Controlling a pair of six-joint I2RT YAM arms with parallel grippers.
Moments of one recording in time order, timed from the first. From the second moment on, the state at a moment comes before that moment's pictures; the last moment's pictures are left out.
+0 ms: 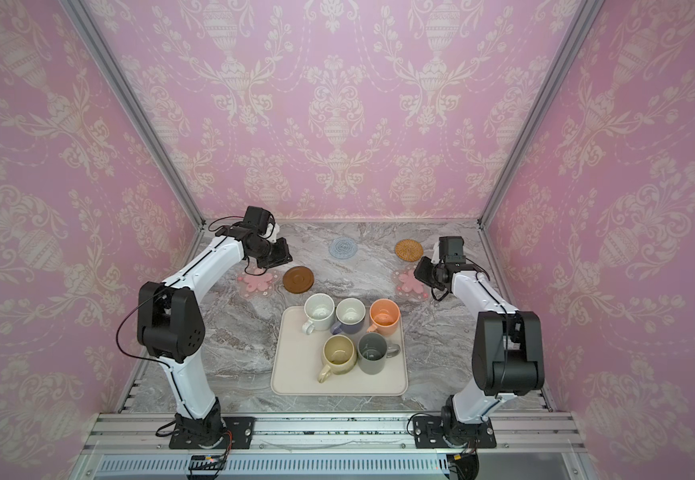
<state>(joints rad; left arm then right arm) -0.21 1.89 1.64 -0.78 0.27 -0.47 -0.04 1.65 1.11 -0.36 -0.26 0.50</state>
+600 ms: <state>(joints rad) -0.12 1.78 1.55 -0.79 0.19 -0.46 -0.01 2.03 1.51 -0.34 -0.17 0.54</state>
